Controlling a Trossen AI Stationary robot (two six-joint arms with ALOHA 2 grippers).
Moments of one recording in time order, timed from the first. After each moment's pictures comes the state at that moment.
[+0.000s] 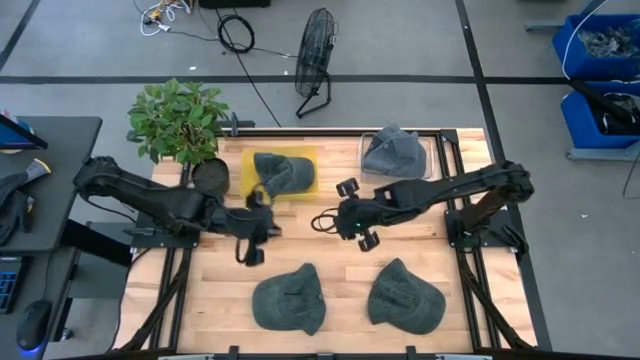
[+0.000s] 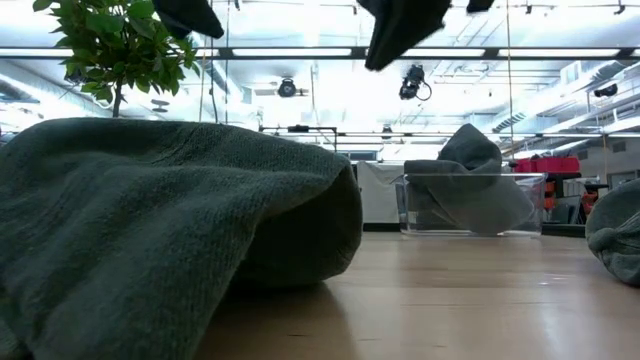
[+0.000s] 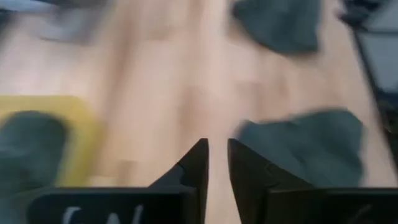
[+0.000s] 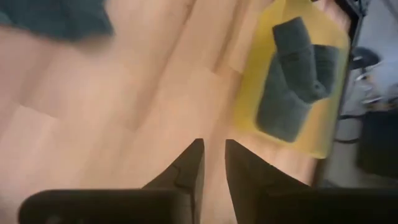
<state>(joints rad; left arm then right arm) -0.33 1.22 1.05 -0.59 -0.26 -0.28 0.21 1.65 1.51 -0.91 0.30 -0.37</state>
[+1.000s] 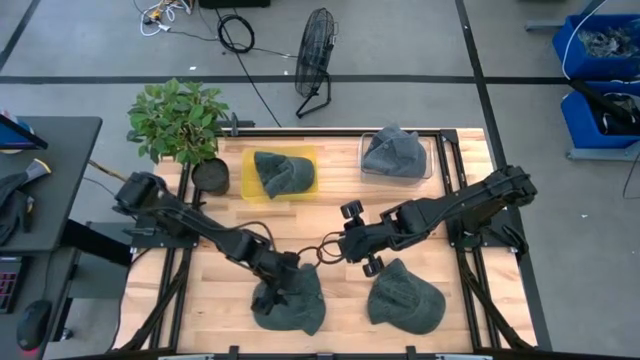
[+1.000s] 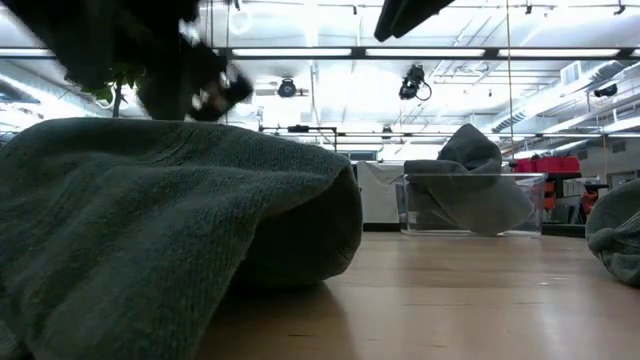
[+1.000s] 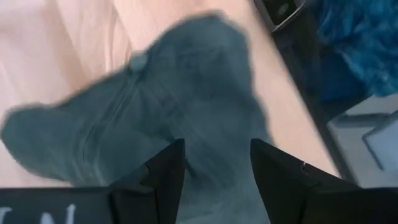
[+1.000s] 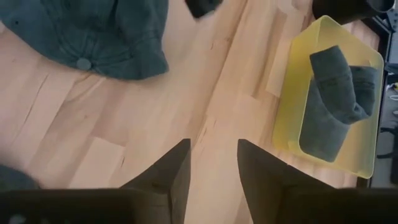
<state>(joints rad) -0.42 1.69 1.05 -0.28 0.24 -0.12 0.35 1.66 1.51 -0.88 0.30 -0.22</state>
